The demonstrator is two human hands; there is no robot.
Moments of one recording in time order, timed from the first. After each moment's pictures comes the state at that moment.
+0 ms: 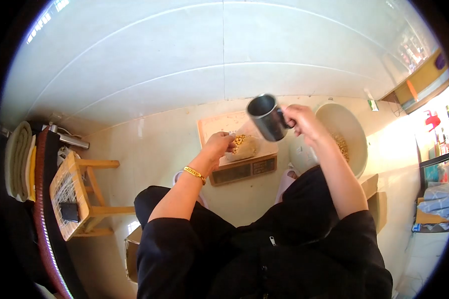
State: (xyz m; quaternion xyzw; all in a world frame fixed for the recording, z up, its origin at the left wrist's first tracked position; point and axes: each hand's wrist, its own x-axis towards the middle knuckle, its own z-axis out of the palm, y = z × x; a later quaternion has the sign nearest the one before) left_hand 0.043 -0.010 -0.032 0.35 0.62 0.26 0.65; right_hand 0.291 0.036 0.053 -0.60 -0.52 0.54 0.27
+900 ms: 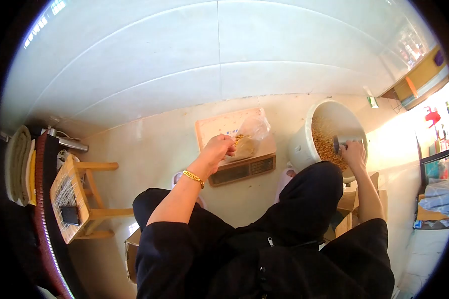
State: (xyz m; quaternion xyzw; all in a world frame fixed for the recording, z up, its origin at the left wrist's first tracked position) left_hand 0.050 -0.018 -0.030 0.35 0.60 0.27 0.67; right_hand 0.513 -0.013 -0.025 -0.76 -0.65 -0.08 -0.06
